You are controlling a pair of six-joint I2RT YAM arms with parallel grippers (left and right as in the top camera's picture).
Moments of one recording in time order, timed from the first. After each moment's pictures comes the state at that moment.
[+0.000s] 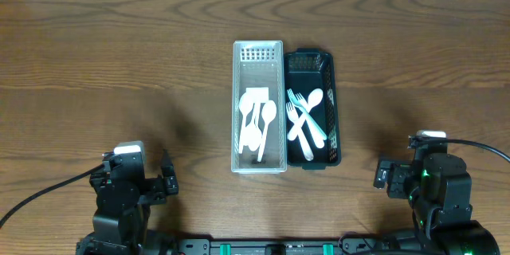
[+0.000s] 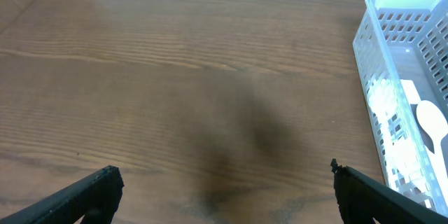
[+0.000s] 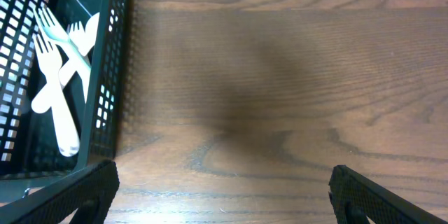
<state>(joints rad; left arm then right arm) -0.22 0.26 0.60 -0.90 -0.29 -0.14 0.13 0.48 0.67 -0.98 0.16 0.16</state>
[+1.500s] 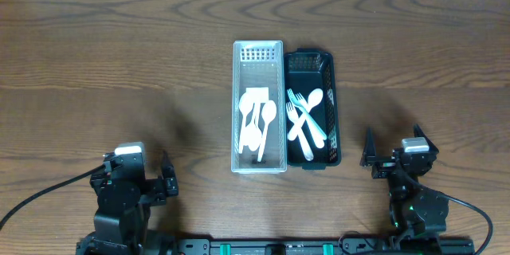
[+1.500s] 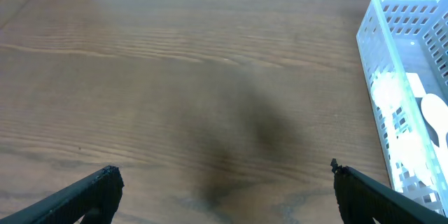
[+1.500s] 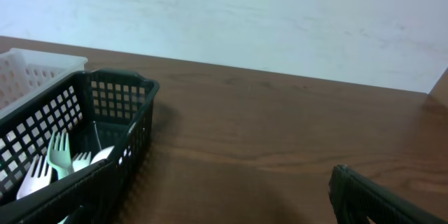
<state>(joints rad) -0.22 0.26 0.59 -0.92 -0.29 -0.14 0.06 0.02 0.01 -0.07 0.02 -0.06</state>
